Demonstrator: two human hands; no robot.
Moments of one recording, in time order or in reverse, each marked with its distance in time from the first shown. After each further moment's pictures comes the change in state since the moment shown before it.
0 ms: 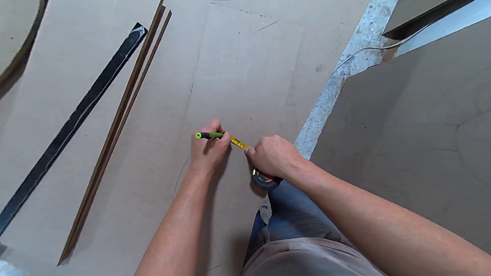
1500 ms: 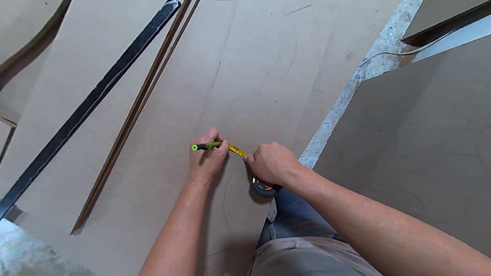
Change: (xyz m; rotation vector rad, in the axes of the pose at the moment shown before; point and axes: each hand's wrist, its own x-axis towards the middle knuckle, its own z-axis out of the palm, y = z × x) left_hand -0.073 -0.056 -0.030 -0.023 0.084 -0.057; right_hand -0.028 -0.051 0.054 -0.078 -0.050 -0.070
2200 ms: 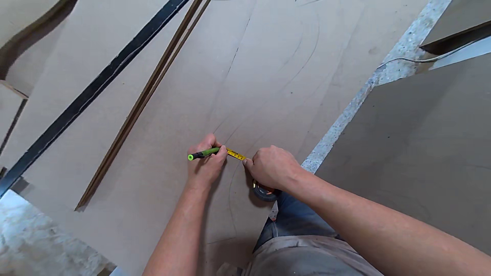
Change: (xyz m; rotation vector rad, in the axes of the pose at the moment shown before) left_hand -0.049 -0.026 -0.011 -0.064 0.061 -0.114; right_hand -0.013 -0.024 0.023 -0.112 -0.049 -0.066
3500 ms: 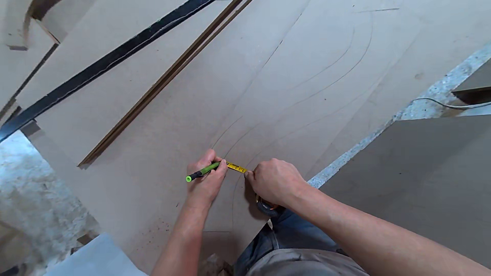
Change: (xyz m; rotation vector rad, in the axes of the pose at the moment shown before) left_hand -0.074 -0.034 0.000 -0.089 0.169 -0.181; right_hand -0.013 -0.024 0.027 -0.240 -0.035 -0.120
